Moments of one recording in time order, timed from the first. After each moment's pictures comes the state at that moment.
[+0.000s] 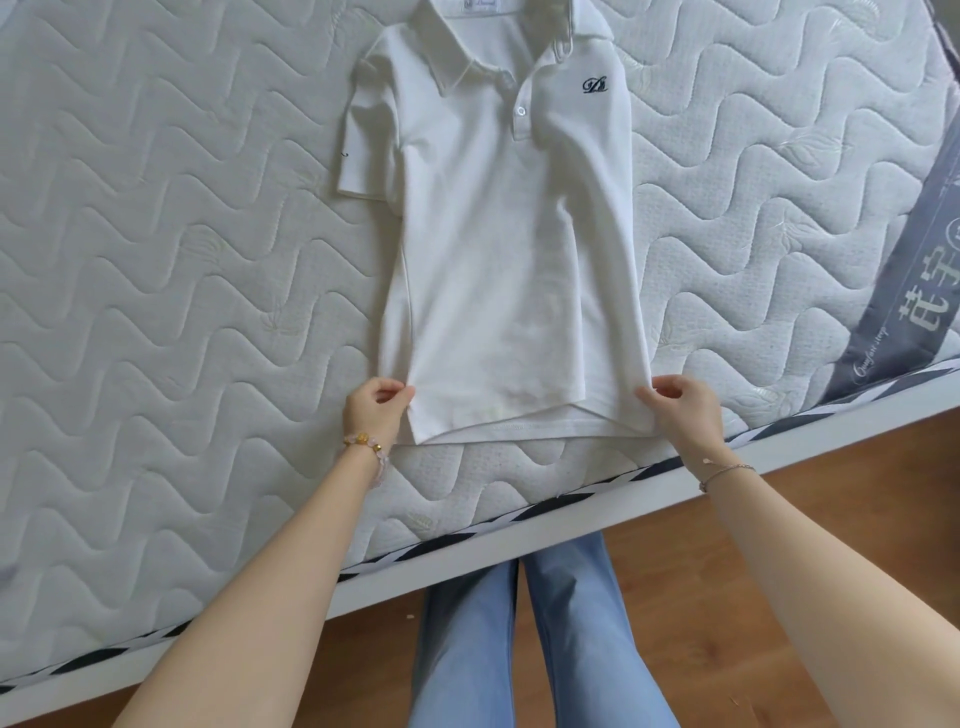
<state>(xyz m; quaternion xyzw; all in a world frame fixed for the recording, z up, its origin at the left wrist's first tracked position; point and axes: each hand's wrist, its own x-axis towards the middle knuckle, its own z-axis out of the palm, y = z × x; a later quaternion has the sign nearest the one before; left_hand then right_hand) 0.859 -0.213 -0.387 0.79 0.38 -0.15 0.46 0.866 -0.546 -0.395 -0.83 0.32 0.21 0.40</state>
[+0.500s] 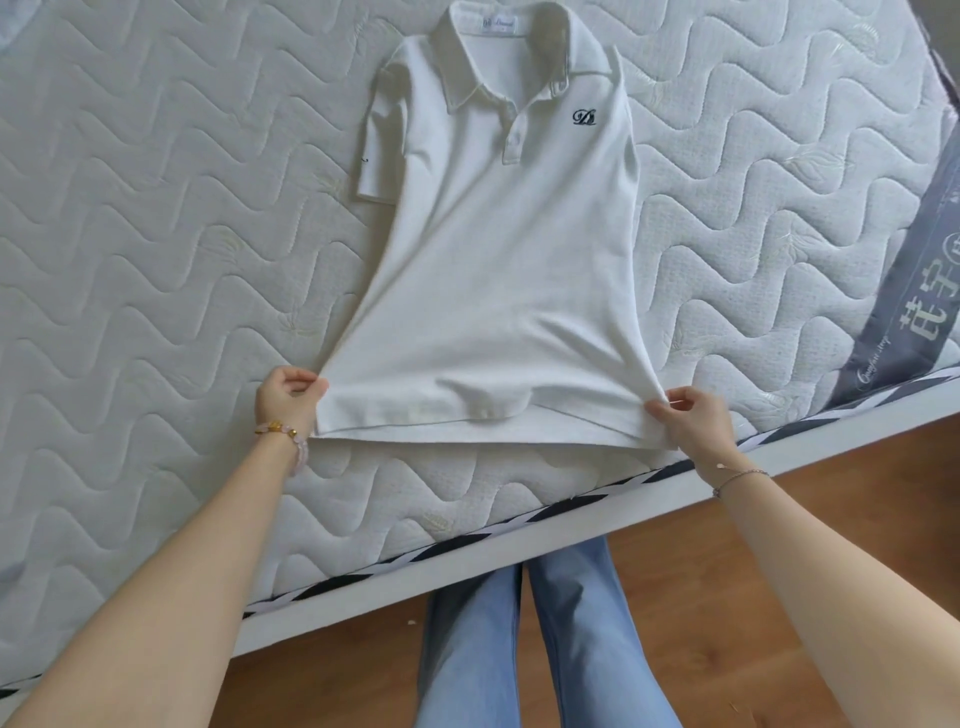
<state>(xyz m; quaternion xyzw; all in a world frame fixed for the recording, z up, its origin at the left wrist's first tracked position) 0.865 -0.105 -0.381 0.79 0.41 -0.07 0.45 0.861 -0.545 -0.392 -0.81 0.34 0.23 0.42</state>
